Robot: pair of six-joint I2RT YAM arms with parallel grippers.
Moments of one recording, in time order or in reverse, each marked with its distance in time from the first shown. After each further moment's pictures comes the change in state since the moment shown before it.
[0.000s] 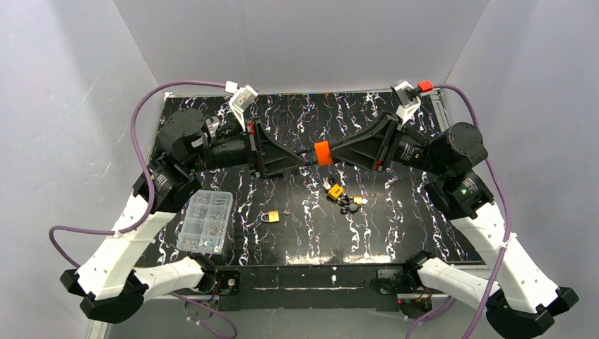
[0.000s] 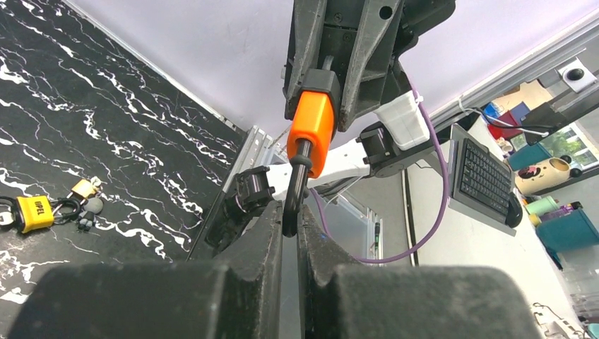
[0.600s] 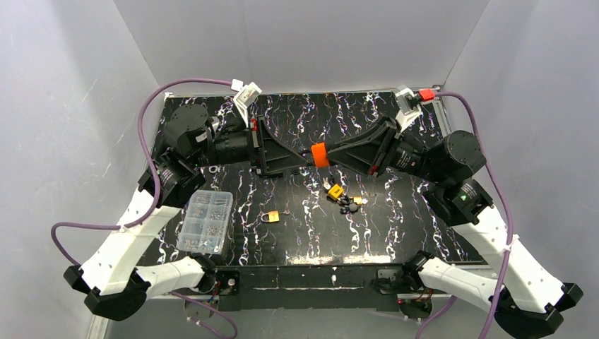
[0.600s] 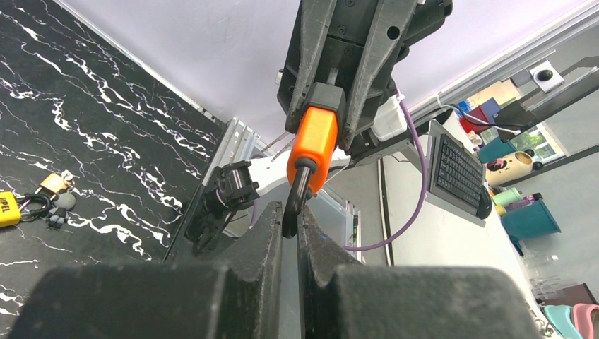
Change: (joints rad) left arm 0.019 0.037 -0.010 0.042 0.073 -0.069; right arm 0.096 -0.019 -0.043 0.025 0.115 -0.089
